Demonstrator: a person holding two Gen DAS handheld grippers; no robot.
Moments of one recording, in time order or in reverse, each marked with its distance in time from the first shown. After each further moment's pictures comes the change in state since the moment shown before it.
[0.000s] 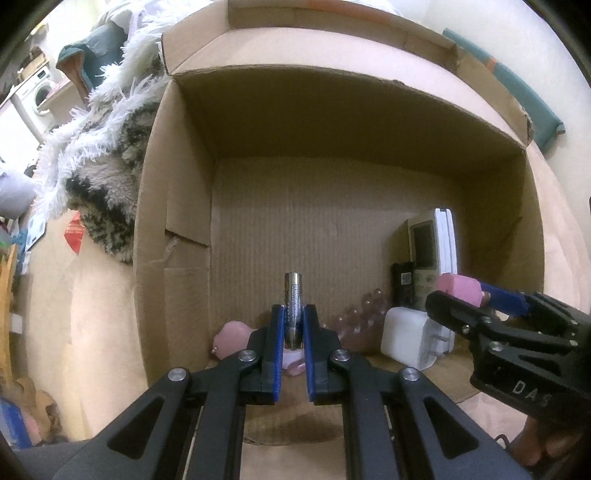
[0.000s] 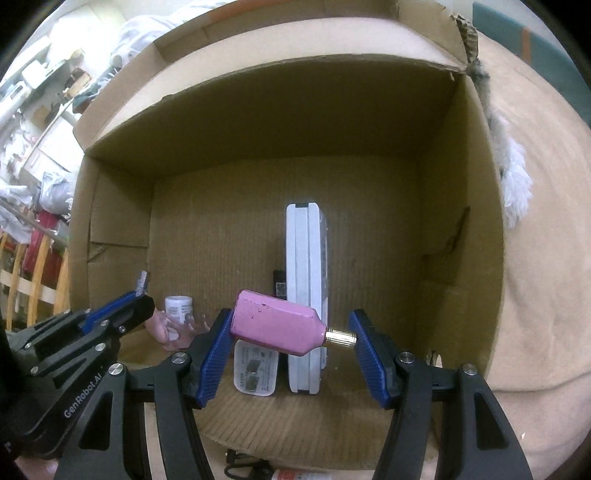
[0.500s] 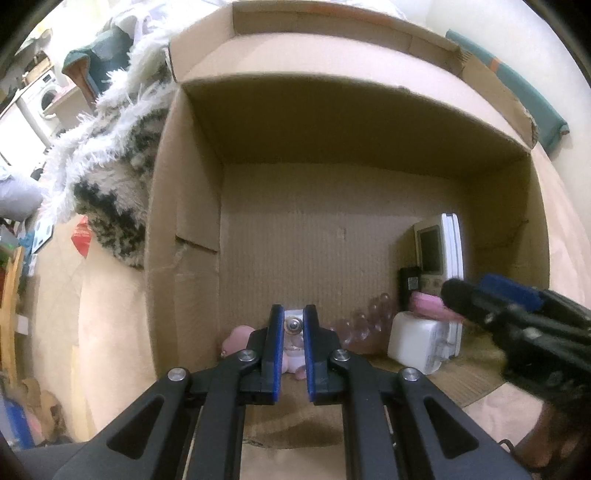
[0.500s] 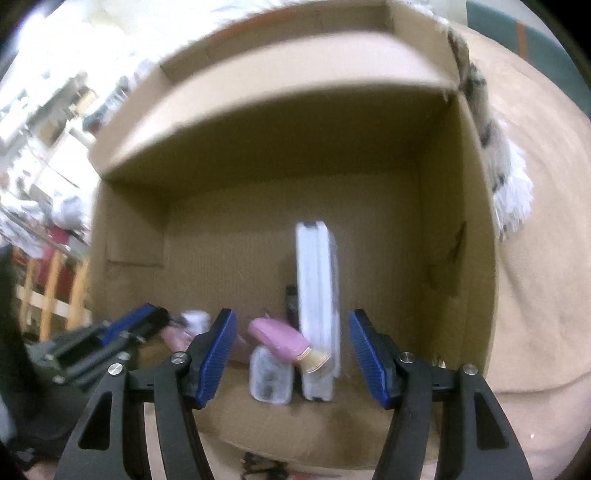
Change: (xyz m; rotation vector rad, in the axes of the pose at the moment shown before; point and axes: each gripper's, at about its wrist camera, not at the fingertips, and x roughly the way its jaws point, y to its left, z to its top) left arm -0.004 -0.002 0.001 -0.003 -0.031 0.029; right arm -0.023 -0.014 0.000 0.035 -0.076 0.077
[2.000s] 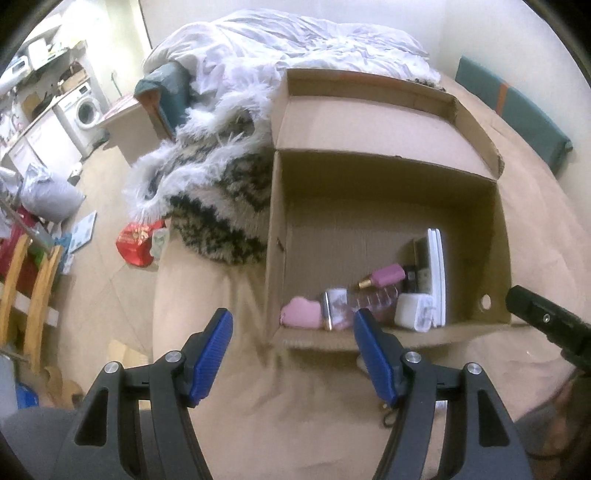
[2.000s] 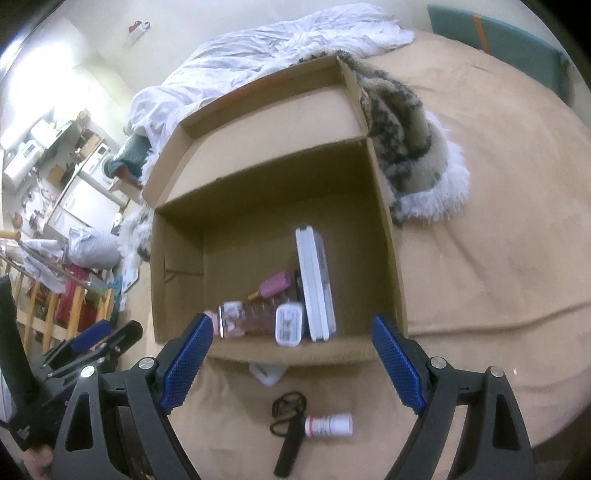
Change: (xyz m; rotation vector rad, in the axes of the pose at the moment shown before) left arm -0.120 0.024 -0.033 -0.049 -0.087 0.106; right arm -0.093 -0.005 -0.044 0.102 -0.100 0.028
